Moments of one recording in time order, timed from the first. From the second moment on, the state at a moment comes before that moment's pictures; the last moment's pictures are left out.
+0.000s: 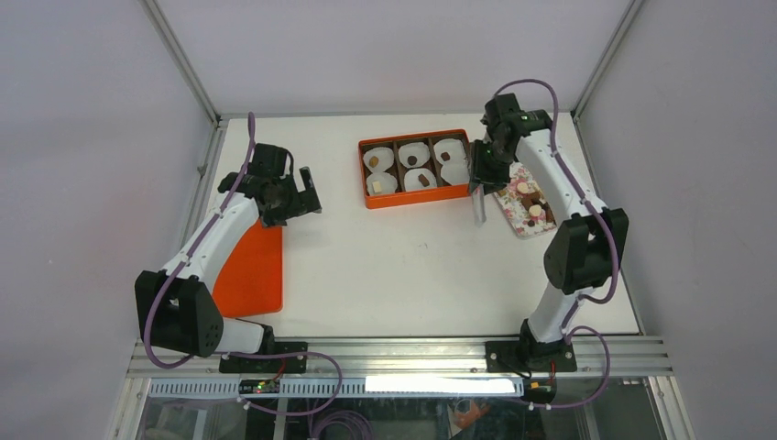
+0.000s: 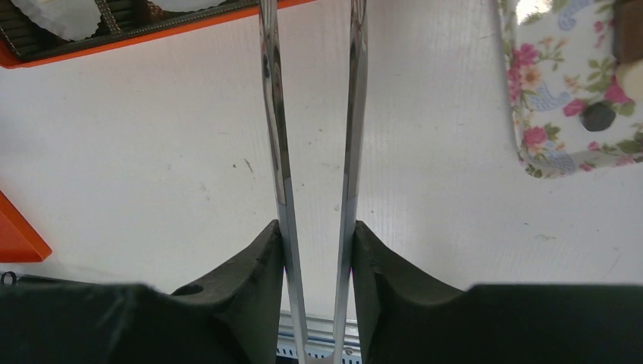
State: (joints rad) left arm -0.21 1.37 1.13 -0.78 -0.01 -0.50; right arm 0.23 1.75 1.69 -1.19 -0.10 0.31
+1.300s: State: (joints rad) left arm -0.21 1.33 1.10 -0.79 -0.02 -0.51; right arm 0.29 1.97 1.72 -1.16 -0.10 0.33
